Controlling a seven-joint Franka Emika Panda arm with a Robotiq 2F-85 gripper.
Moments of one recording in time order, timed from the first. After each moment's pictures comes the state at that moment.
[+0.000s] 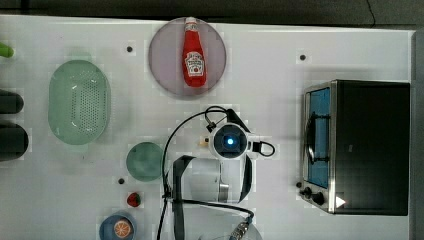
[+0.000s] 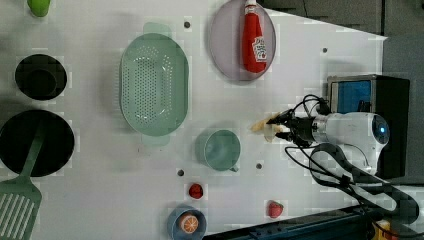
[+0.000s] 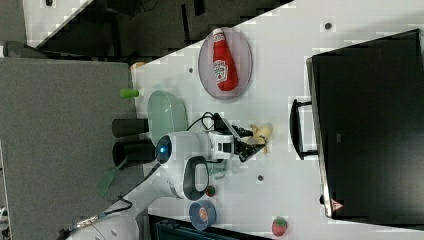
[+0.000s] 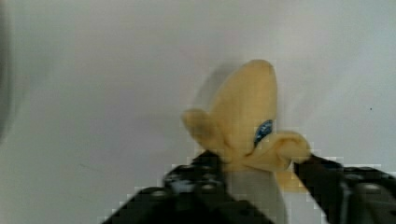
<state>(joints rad) -0.03 0.34 -0.02 -2.46 -0.01 1.20 0.07</state>
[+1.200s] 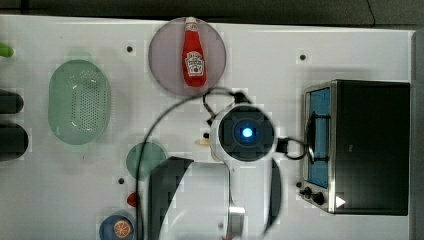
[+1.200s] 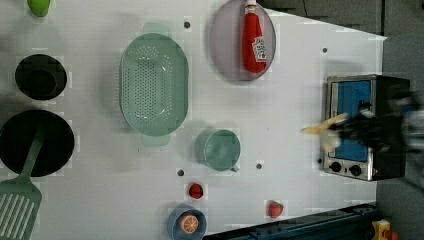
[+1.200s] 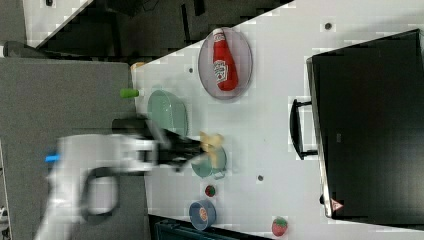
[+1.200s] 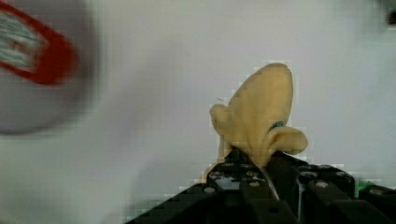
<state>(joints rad) -0.02 -0.17 -0.02 -2.24 -0.01 0.45 0.07</state>
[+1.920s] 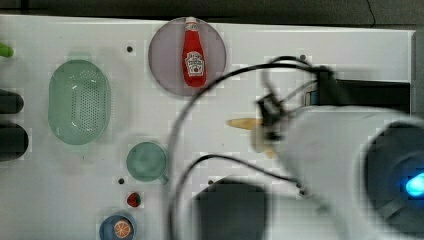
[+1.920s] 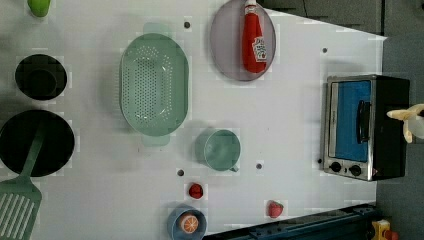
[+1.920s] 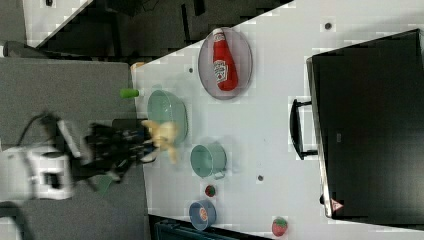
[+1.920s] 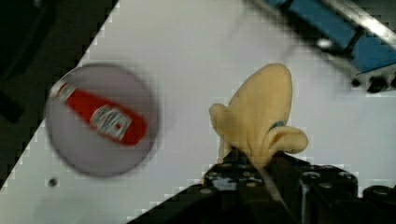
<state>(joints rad) -0.01 -0.22 -0.20 -1.91 -0.02 0.21 0.02</state>
